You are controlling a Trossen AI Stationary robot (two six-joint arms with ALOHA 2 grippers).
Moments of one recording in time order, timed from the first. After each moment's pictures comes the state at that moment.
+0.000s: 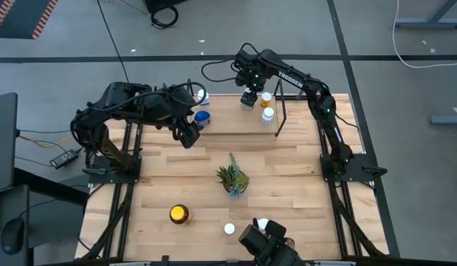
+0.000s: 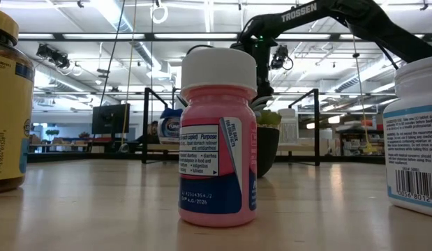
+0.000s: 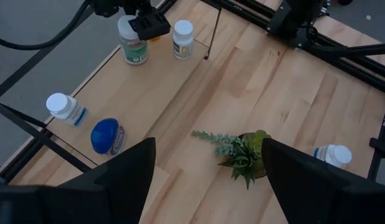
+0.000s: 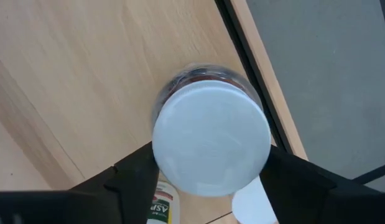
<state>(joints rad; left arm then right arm) -0.03 1.67 2.36 -1.56 -0.33 -0.52 -0.66 2.21 2.25 -1.42 0.01 -0.18</state>
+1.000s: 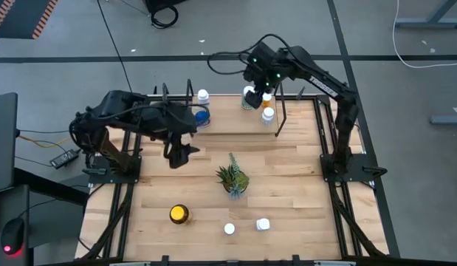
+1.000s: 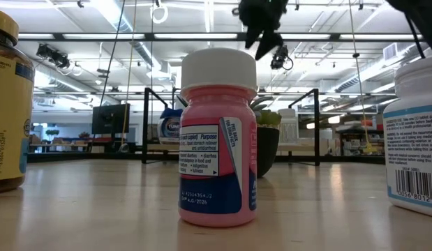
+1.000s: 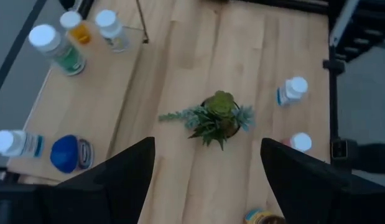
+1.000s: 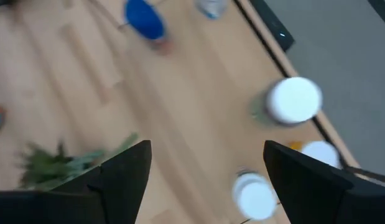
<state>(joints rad) -0.13 1.67 2.36 -1.57 -0.18 -0.27 -0.50 1.89 2.25 -1.44 -0.11 0.07</state>
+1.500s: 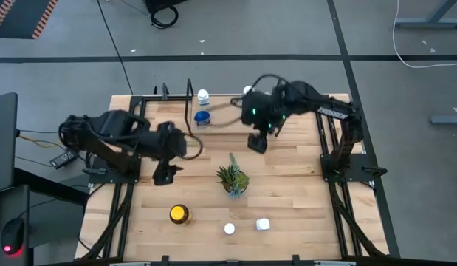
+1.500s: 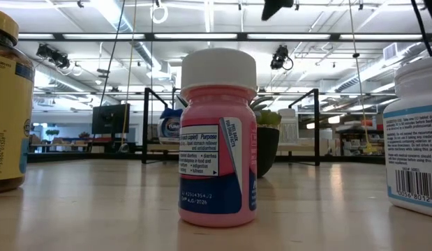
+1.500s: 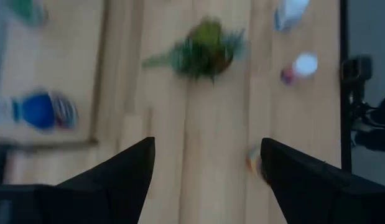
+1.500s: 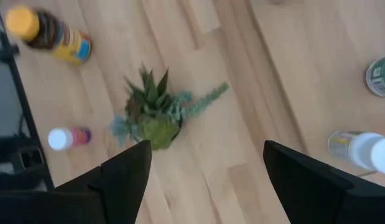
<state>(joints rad) -0.28 1.51 1.99 -1.56 -0.19 -0.29 -0.06 1.83 2.25 -1.57 -0.03 0.32</state>
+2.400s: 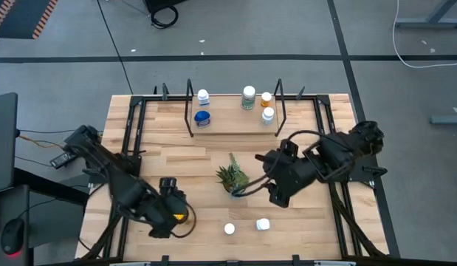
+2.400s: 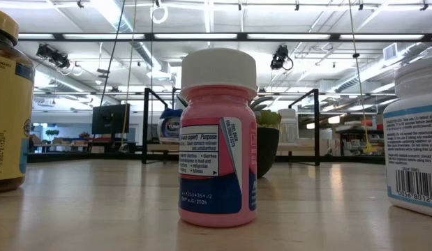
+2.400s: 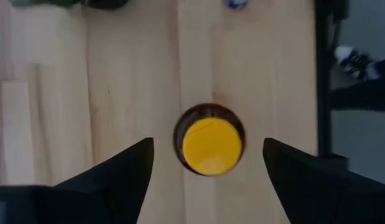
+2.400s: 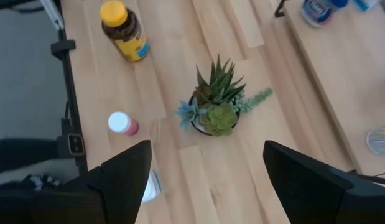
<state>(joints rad) -0.72 1.55 1.50 -1.21 -0.24 -0.64 0.51 1.77 2.25 -1.57 0.37 0.74</state>
